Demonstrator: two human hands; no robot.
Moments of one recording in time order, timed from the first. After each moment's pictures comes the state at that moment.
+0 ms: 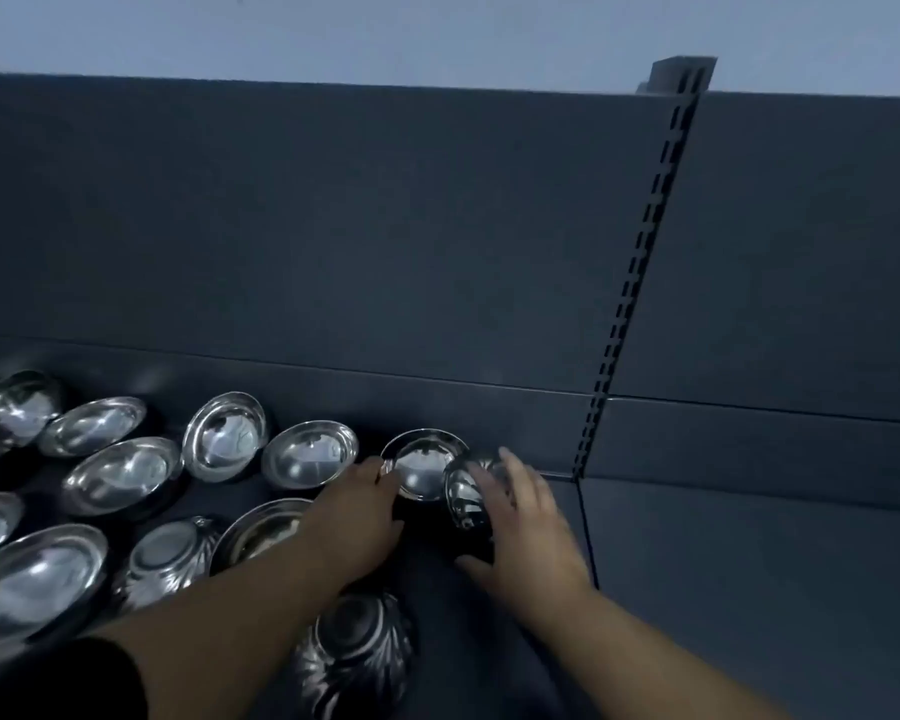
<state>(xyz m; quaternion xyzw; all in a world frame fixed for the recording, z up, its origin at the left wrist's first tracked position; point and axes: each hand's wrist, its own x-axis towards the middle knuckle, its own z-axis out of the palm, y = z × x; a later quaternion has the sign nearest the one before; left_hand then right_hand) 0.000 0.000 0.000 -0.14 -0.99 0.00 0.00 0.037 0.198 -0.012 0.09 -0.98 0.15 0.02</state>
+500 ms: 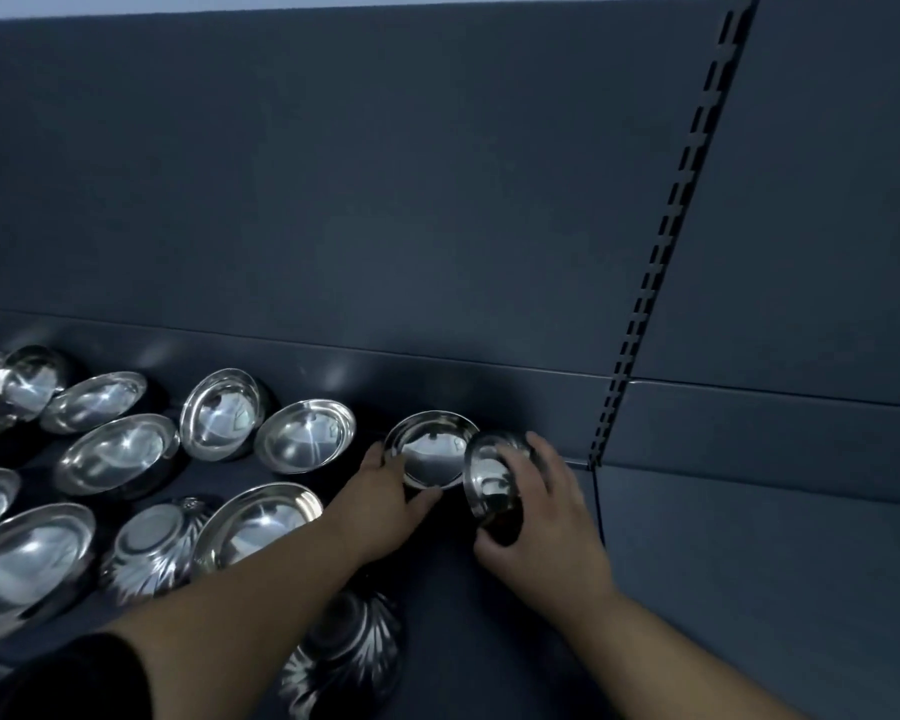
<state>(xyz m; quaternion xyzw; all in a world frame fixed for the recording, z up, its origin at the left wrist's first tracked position) -0.025 0.027 -0.026 -0.01 -0.98 -0.20 -0.08 0.015 0.224 -0.039 0.10 -0.93 0.32 0.14</state>
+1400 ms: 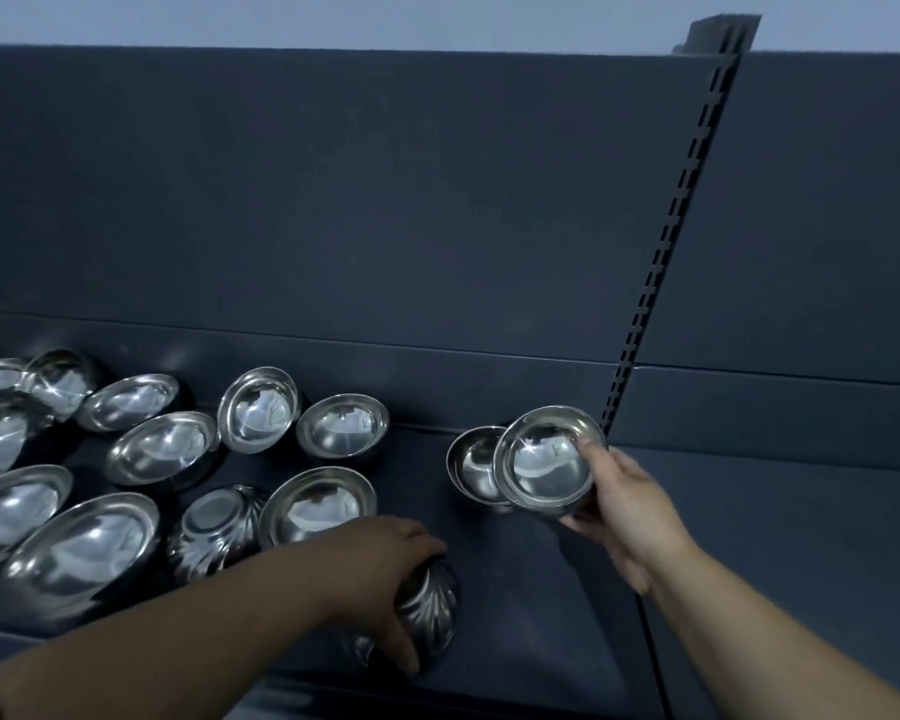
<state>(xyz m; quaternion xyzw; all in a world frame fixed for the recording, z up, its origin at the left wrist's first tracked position) 0.056 -0.026 0.015 -0.31 -0.92 0.01 -0.22 0.052 0.224 0.020 -0.18 -0.64 0.75 -0.02</state>
